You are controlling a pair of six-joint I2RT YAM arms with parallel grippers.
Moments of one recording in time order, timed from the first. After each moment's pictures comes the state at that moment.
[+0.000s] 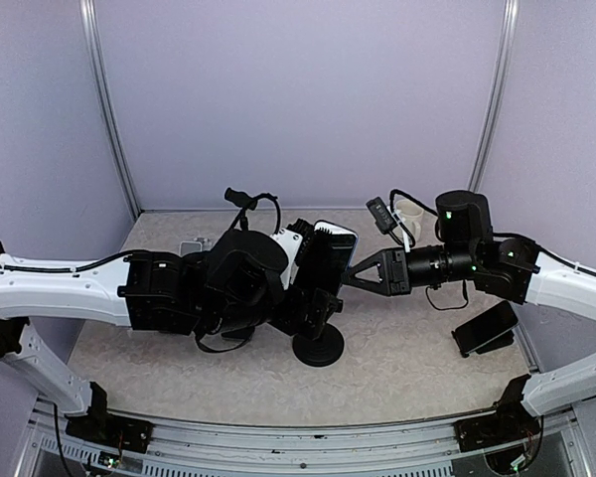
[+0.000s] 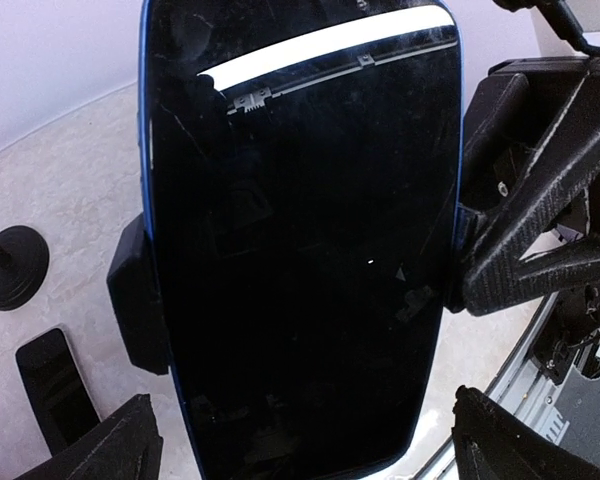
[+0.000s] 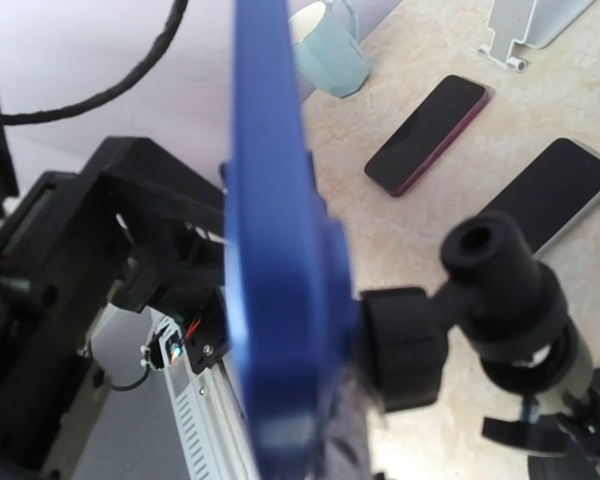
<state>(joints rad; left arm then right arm) -1.33 1.49 1.28 -0.38 -0.46 -0.47 0.82 1.15 0.94 -0.16 -0.55 0.51</state>
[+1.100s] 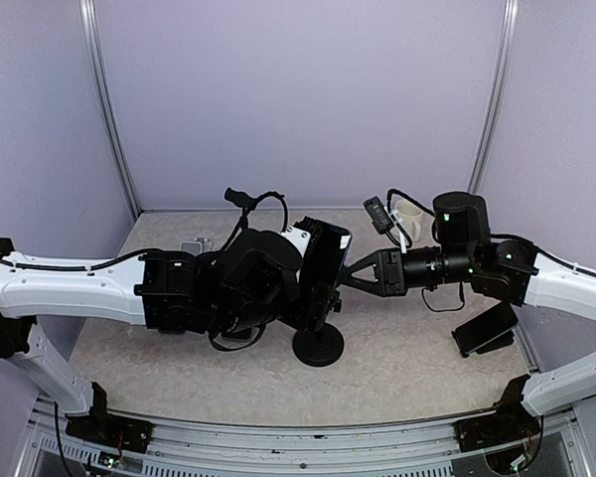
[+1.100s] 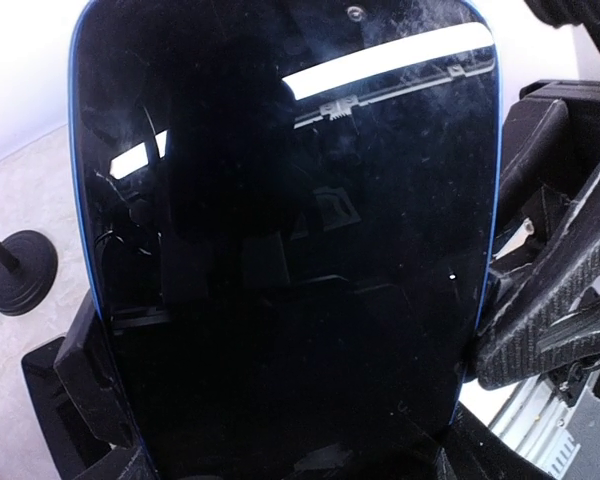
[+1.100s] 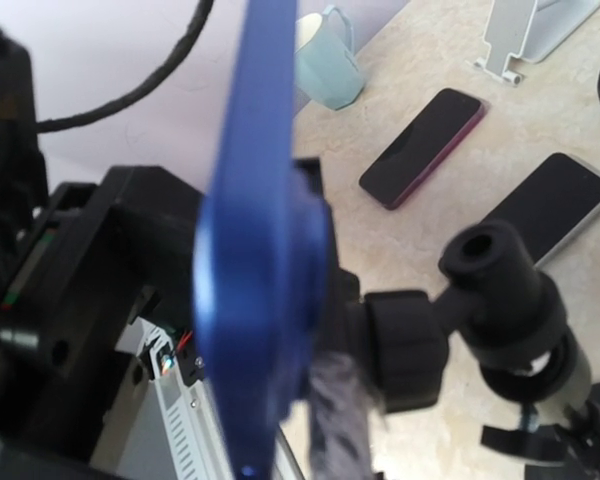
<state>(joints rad) -1.31 1.56 1.33 -0.39 -0.52 -0.48 0.84 1.15 0.94 -0.14 -0.50 0.51</state>
